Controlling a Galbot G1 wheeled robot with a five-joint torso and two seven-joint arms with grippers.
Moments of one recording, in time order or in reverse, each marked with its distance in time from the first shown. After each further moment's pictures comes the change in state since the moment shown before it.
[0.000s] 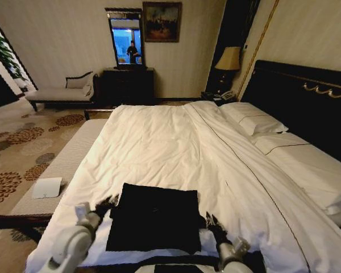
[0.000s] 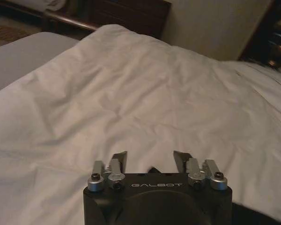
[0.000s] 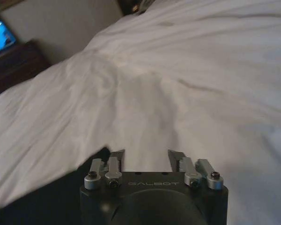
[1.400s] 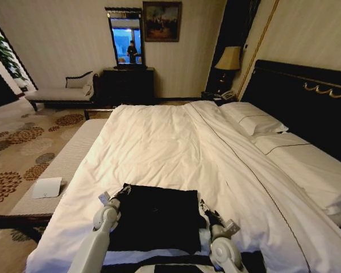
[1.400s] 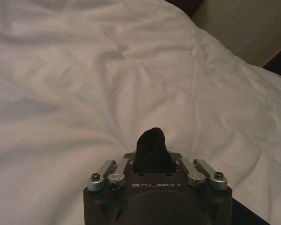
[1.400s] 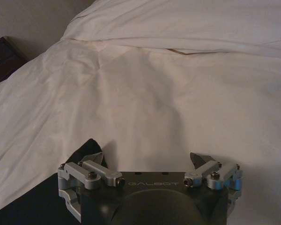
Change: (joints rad) left arm -0.291 -0.243 0.194 0.490 0.039 -0.160 0.055; right arm 0.214 0.087 -0.034 -0.210 0.081 -0.048 0.018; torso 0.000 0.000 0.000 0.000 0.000
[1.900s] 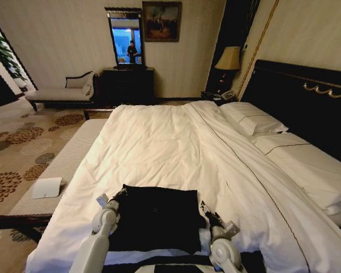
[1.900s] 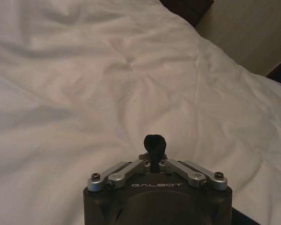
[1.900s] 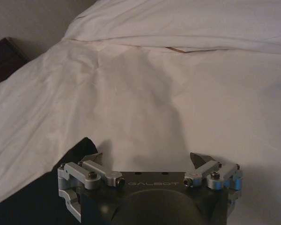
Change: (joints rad) left arm 0.043 -0.011 -0.039 -0.059 0.007 -0.008 -0.014; right arm 0.013 -0.010 -0.002 -0.040 0.014 0.025 -0.040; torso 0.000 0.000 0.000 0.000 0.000
